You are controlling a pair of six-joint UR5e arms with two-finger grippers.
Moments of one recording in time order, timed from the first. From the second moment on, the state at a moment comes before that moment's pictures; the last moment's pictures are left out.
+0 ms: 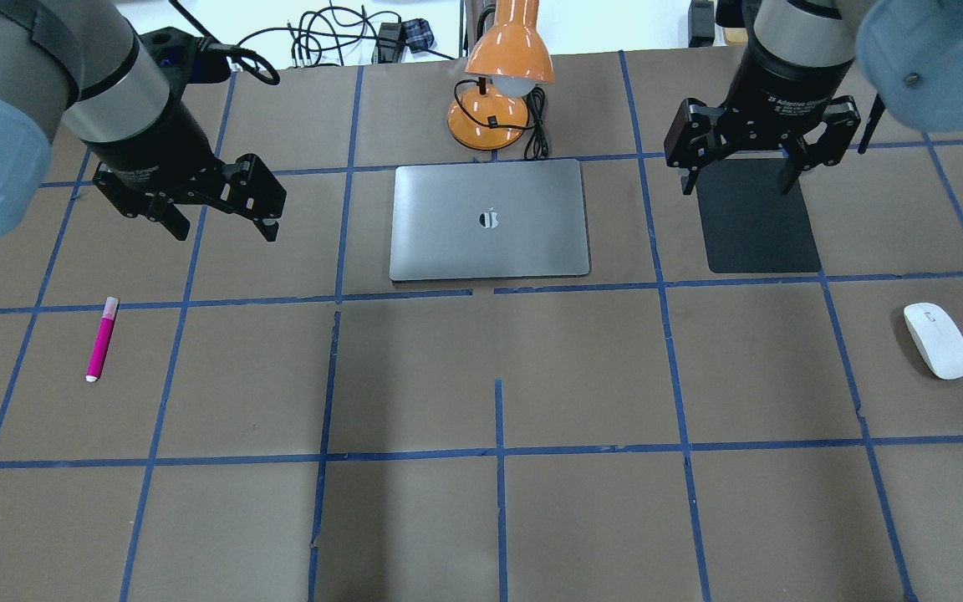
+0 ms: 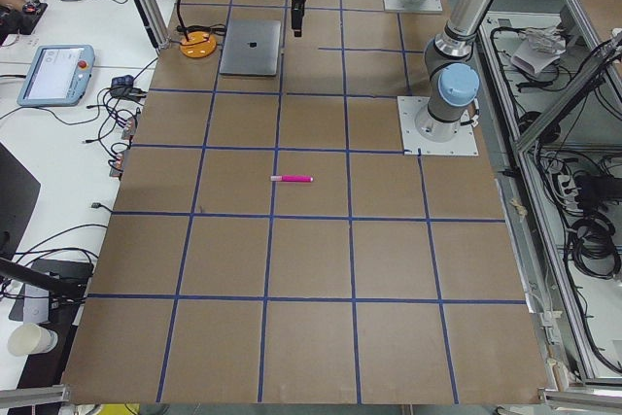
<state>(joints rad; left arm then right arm) -1.54 -1.55 -1.64 -1.54 1.56 0.11 1.57 -1.50 1.53 -1.55 -1.59 0.07</state>
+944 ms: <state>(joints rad) -1.42 -1.58 -1.68 -1.51 1.56 0.12 1.11 -1.48 1.84 -1.83 -1.64 -0.48</state>
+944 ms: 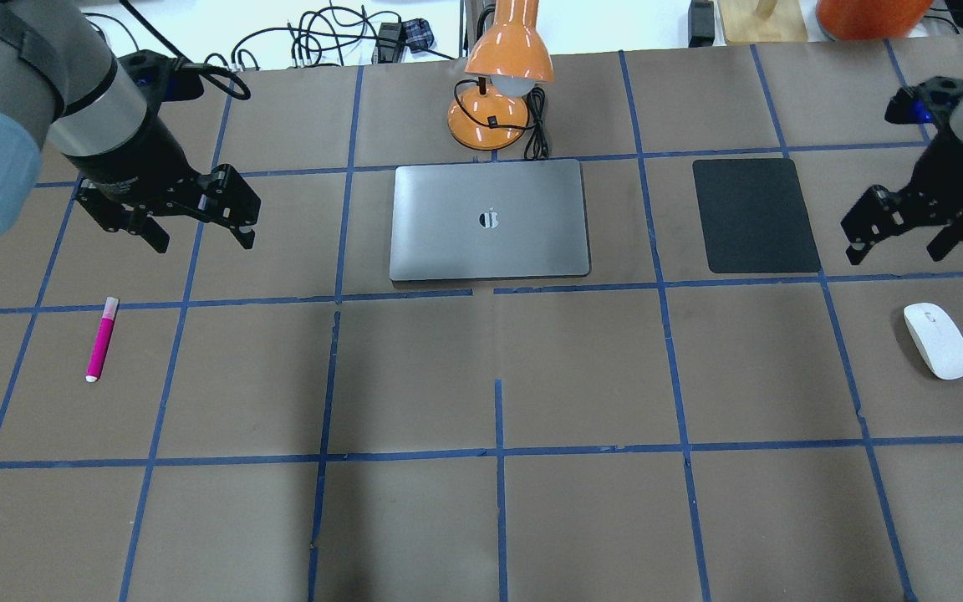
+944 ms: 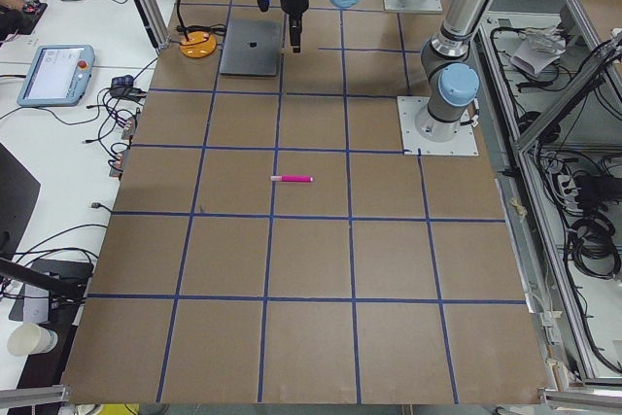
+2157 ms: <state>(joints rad) -0.94 -1.83 -1.92 -1.01 1.59 0.63 0.91 -1.22 2.00 -2.29 -1.72 -0.80</state>
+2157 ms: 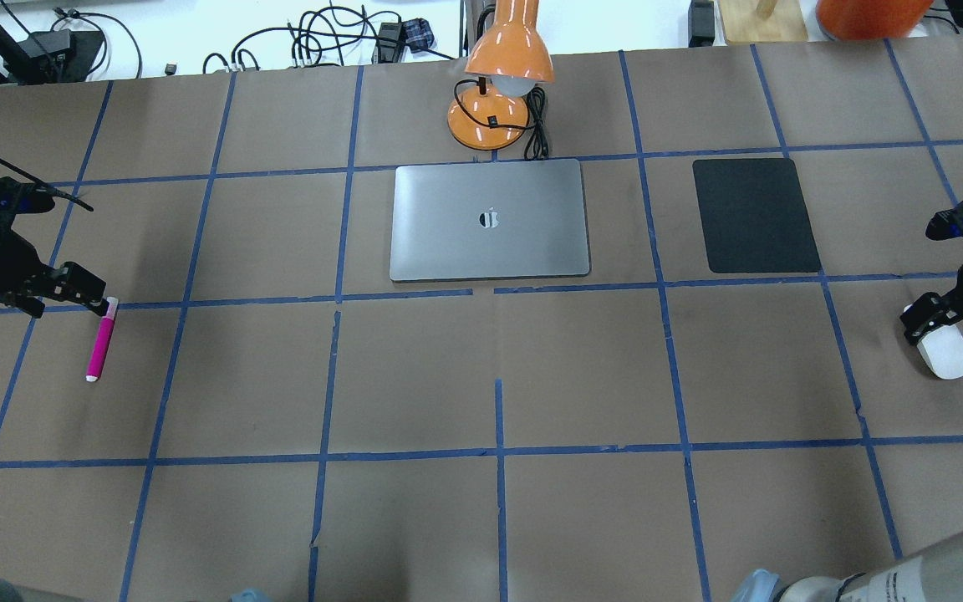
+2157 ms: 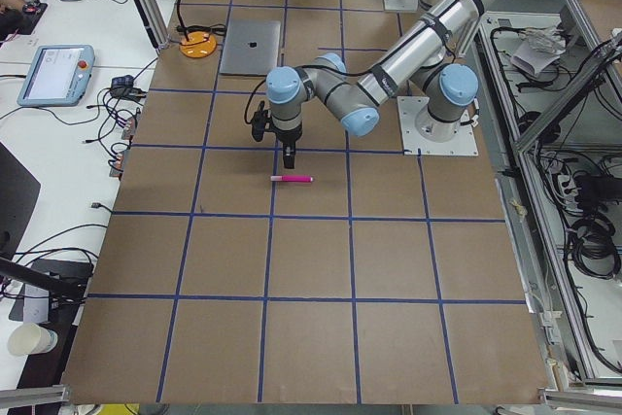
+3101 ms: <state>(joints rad) -0.92 -1.99 -1.93 -0.83 1.59 0.65 0.91 -1.20 1.99 -2.29 -1.72 -0.79</state>
